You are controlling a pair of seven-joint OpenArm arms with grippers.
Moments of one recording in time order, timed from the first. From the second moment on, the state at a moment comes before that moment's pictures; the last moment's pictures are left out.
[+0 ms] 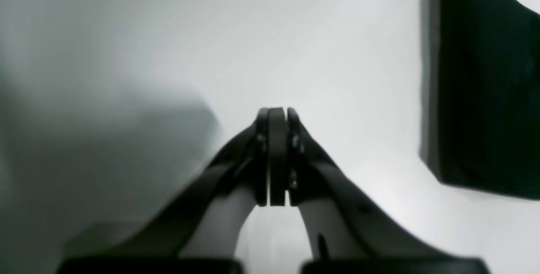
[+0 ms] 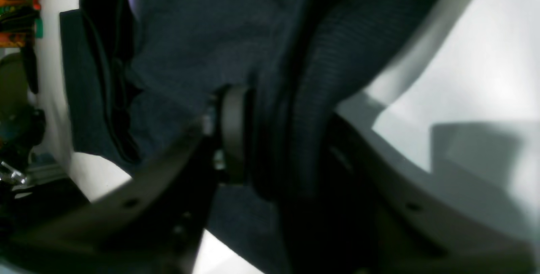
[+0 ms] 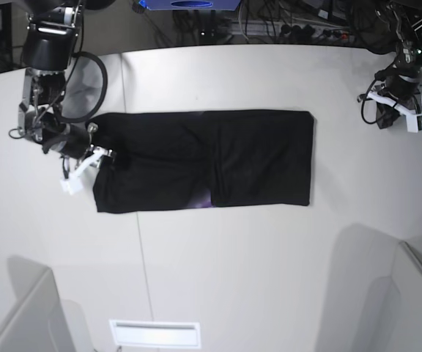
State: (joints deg) left arm 23.9 -14.8 -35.6 94.2 -31.2 -23.6 36.5; right arm 4.5 13.3 13.7 65.4 48.2 25.8 -58.0
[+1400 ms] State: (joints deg) left arm 2.8 -11.4 -5.2 84.0 -12.5 -20.8 40.0; right arm -0.8 2.4 6.8 101.7 8.3 24.9 -60.0
